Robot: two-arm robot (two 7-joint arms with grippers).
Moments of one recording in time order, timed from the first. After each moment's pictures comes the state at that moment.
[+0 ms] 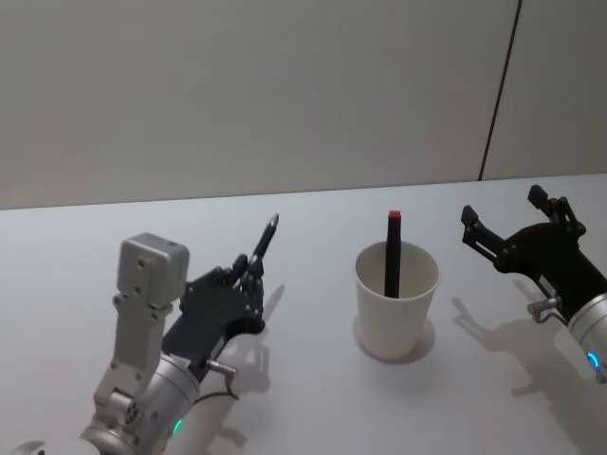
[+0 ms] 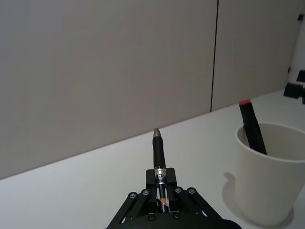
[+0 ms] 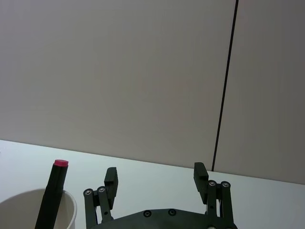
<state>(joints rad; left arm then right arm) 0.09 0.44 0.38 -1.85 -0.36 0.05 0.06 -0.01 0.34 -0.23 -1.77 0.29 0.03 0.07</state>
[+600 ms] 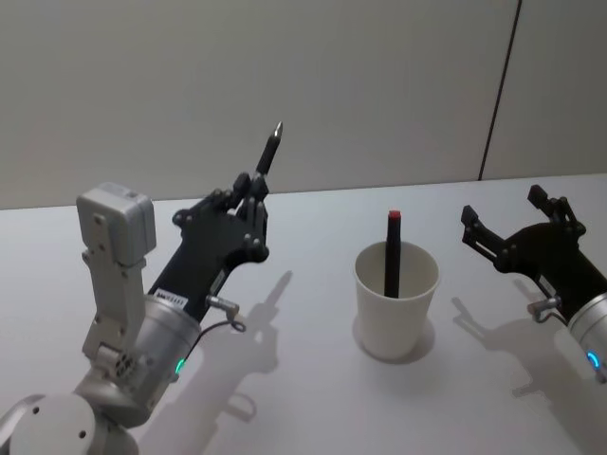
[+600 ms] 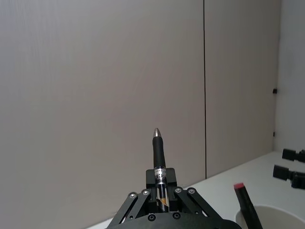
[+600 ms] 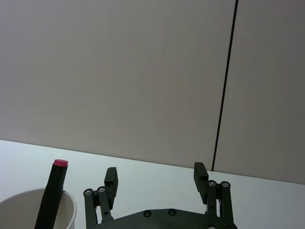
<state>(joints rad) -0.01 0.38 0.34 -1.80 -0.38 -0.15 -0.05 -0.01 0.34 -0.23 -1.77 0.29 0.03 0.07</state>
